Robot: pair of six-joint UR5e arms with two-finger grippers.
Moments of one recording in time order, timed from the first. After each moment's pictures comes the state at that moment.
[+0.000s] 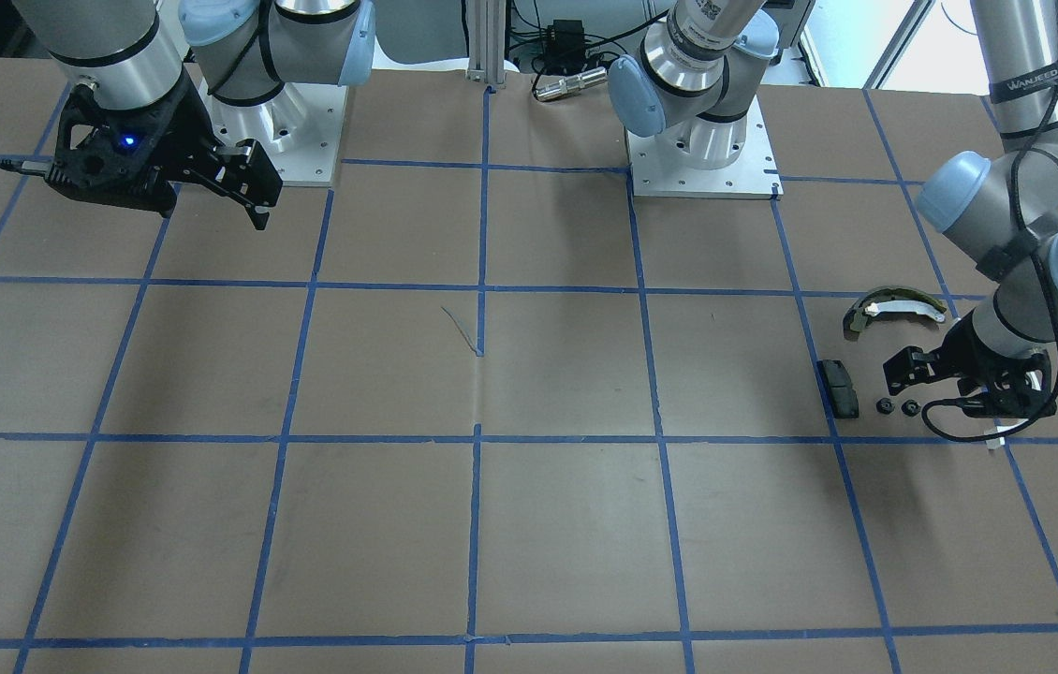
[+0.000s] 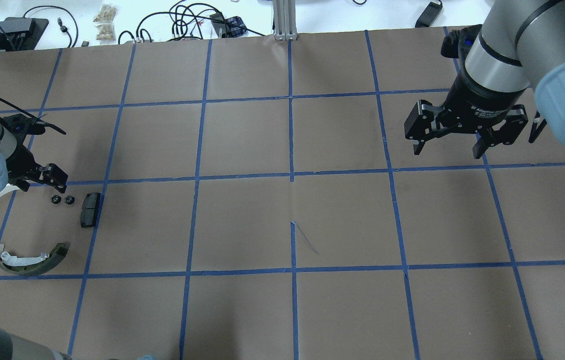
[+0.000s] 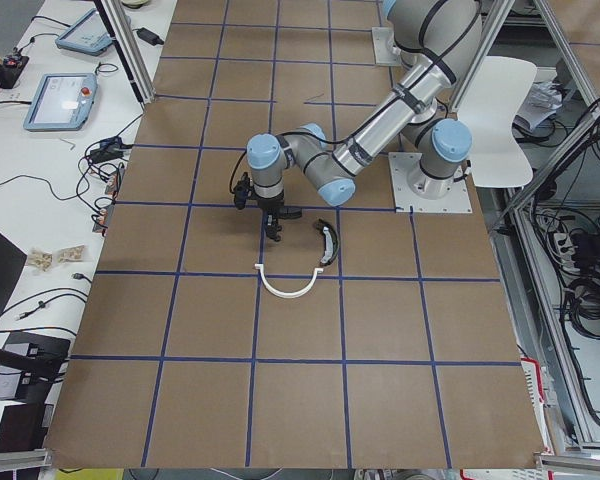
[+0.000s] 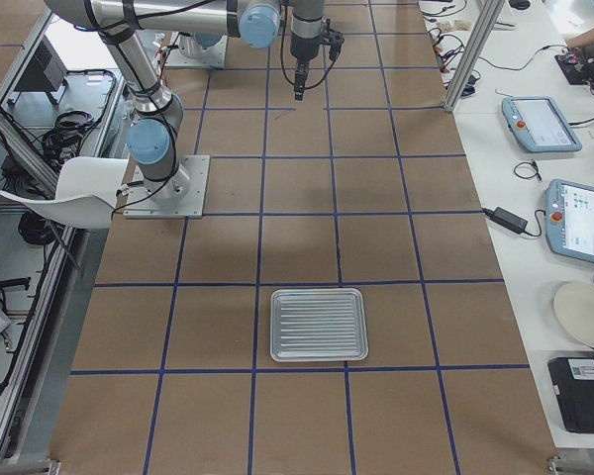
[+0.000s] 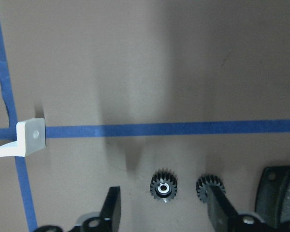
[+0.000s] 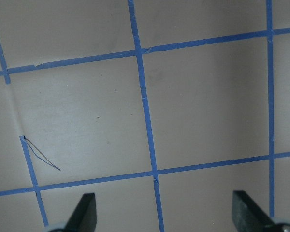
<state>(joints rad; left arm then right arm) -1.02 -1.86 -1.92 -0.93 1.68 0.58 1.54 -1.66 1.72 -1.57 -1.57 0.10</state>
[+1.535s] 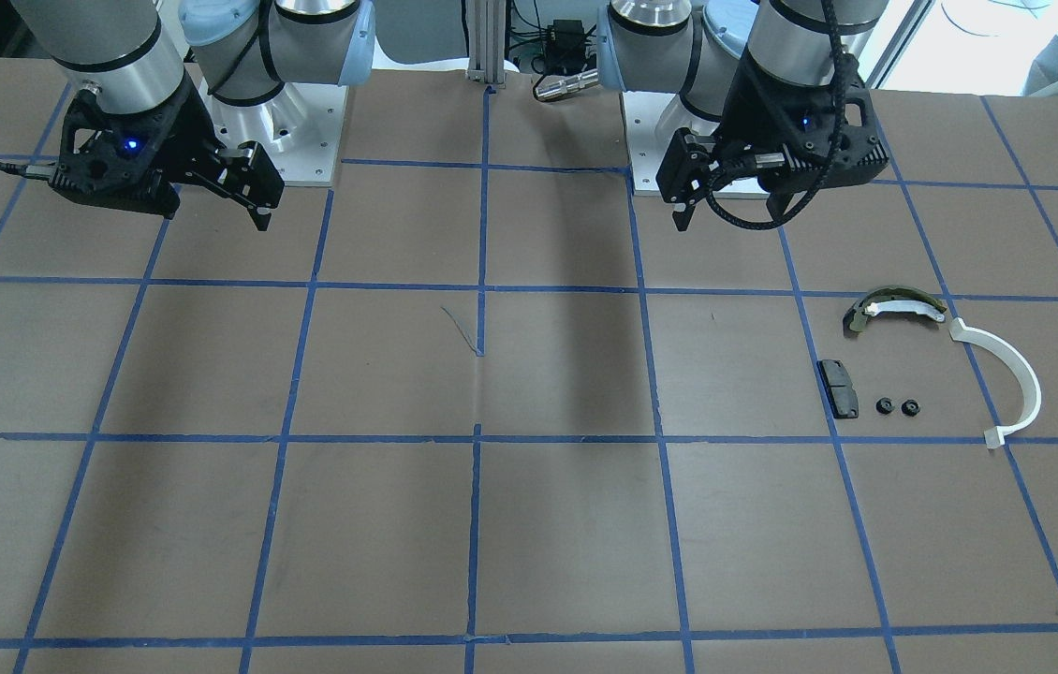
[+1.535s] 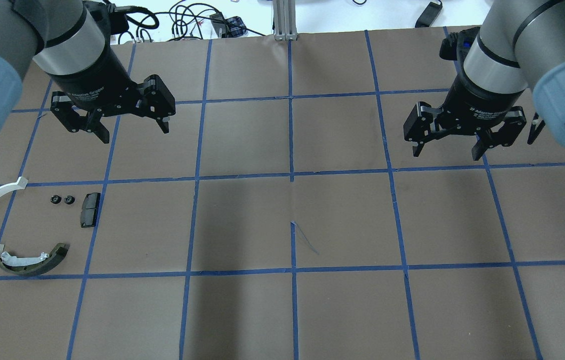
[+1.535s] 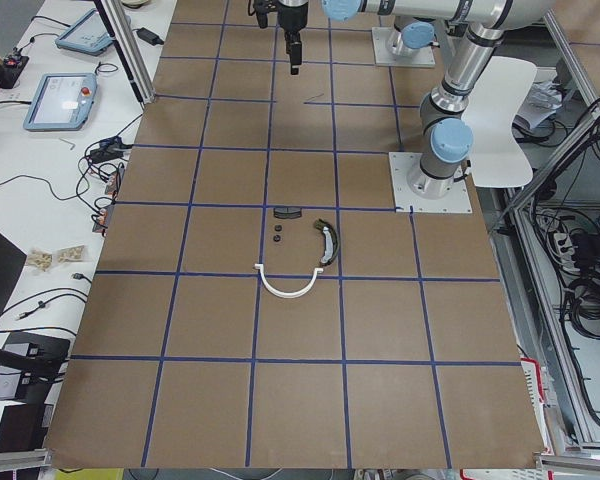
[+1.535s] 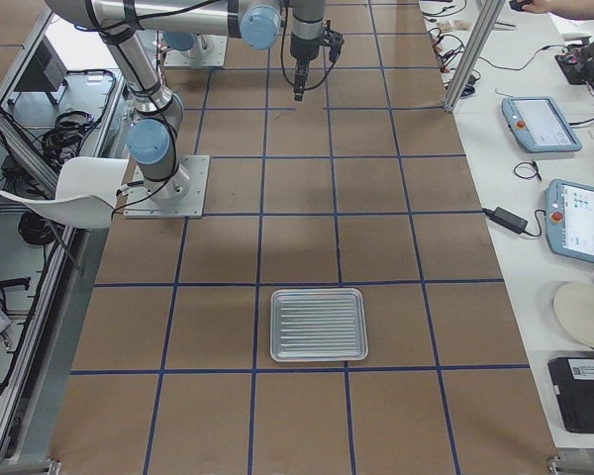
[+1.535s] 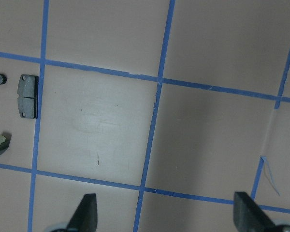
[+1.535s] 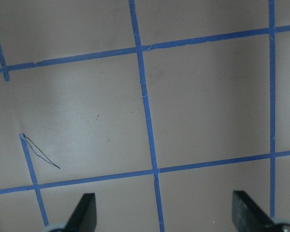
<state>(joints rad) -1.61 -1.52 -1.59 -1.59 1.59 -0.19 1.54 -1.66 1.73 -1.57 -1.57 0.10</state>
